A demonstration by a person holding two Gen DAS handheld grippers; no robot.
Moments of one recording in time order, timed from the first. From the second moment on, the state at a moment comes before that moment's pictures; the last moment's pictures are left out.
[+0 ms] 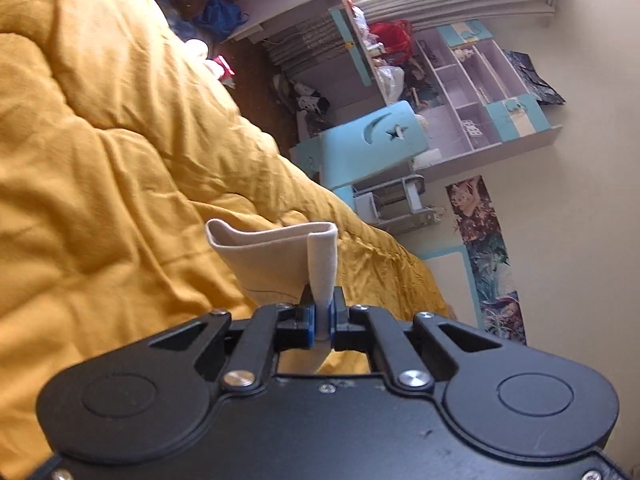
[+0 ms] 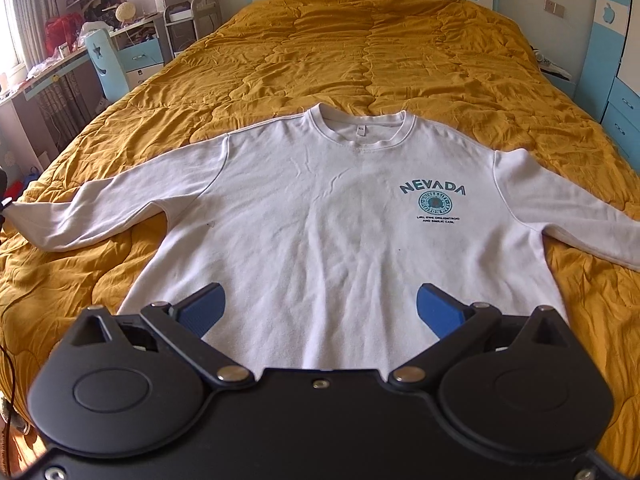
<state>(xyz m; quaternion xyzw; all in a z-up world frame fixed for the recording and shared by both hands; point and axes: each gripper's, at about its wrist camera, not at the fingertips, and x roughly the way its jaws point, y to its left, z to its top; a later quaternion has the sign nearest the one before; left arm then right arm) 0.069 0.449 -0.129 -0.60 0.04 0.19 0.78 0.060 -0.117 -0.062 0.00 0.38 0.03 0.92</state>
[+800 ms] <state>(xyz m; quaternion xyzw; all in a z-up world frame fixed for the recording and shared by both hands) 0.285 -0.082 -0.135 -0.46 0.31 -0.28 0.78 0.038 -0.266 -0.073 0.07 0.40 -0.03 0.91</state>
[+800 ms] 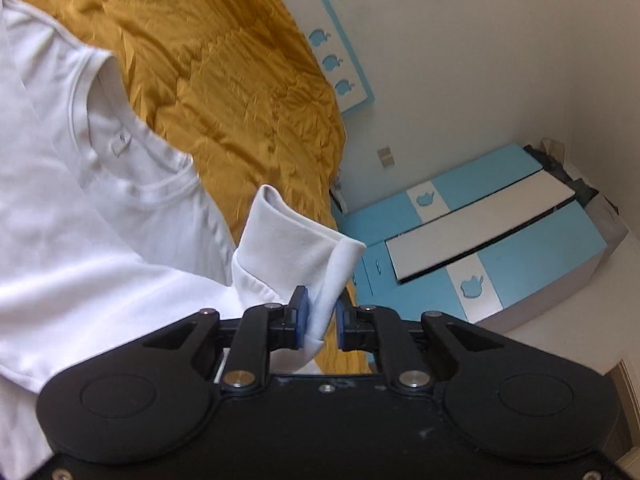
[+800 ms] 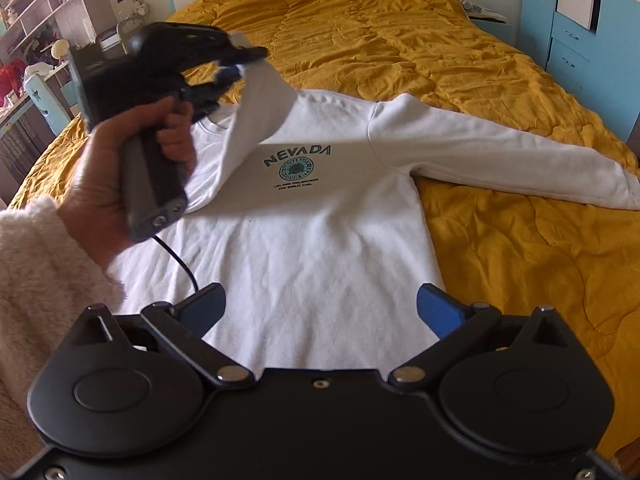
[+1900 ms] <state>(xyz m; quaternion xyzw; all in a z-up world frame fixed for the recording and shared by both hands) 0.223 0.125 -0.194 -0.33 0.37 -0.03 0.87 0.188 -0.363 -0.177 0.31 0.36 -0.11 0.87</state>
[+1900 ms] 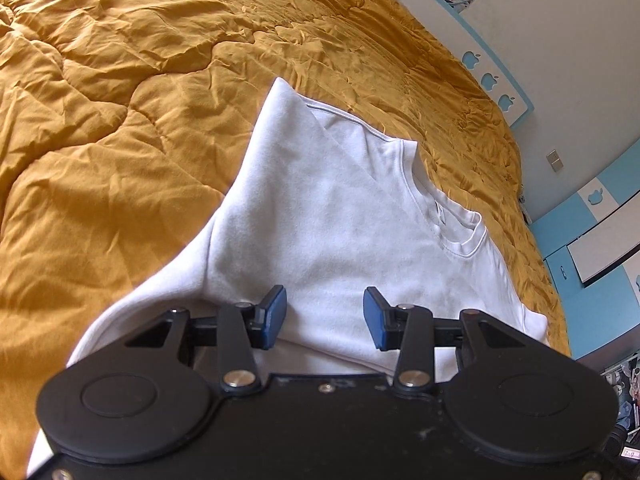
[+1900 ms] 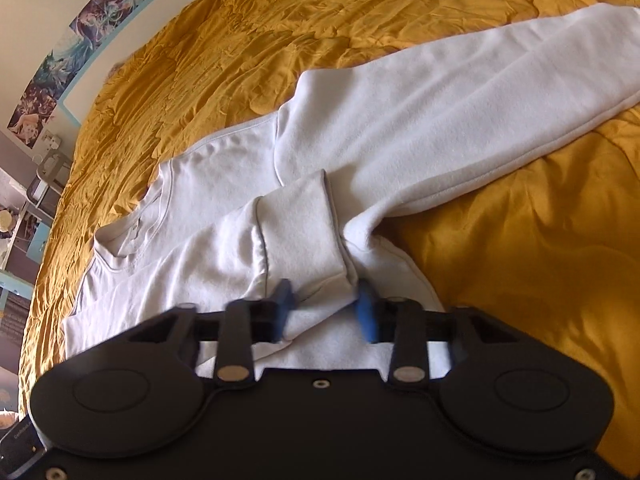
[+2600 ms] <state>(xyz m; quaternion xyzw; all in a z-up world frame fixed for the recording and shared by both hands) 0.217 0.076 -0.158 -0.29 0.36 -0.08 0.88 0.165 -0.377 -0.142 0.16 0.39 -0.14 0.90</state>
